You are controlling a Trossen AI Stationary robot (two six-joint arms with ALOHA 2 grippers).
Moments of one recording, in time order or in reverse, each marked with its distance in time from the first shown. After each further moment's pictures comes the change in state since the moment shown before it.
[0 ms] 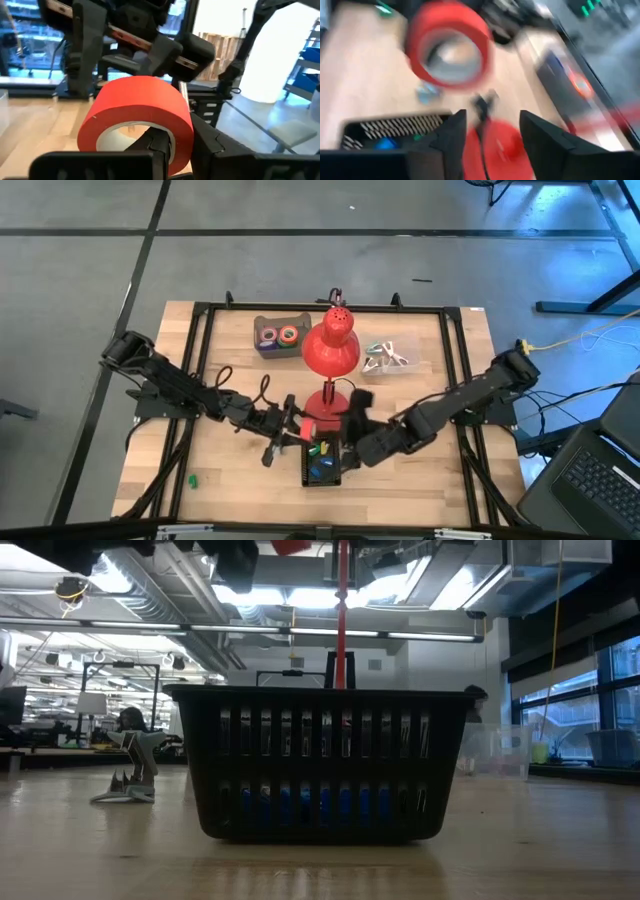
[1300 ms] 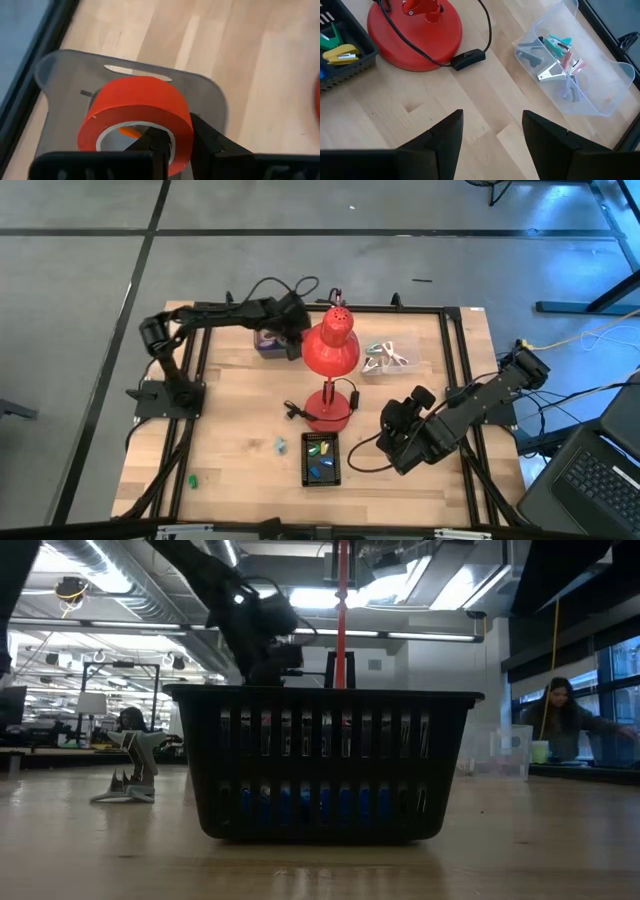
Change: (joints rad) left arm 0.933 0.277 0.585 -1.331 0.204 0.349; right arm 0.125 -0.066 -0.007 -0.909 -0.053 0.955
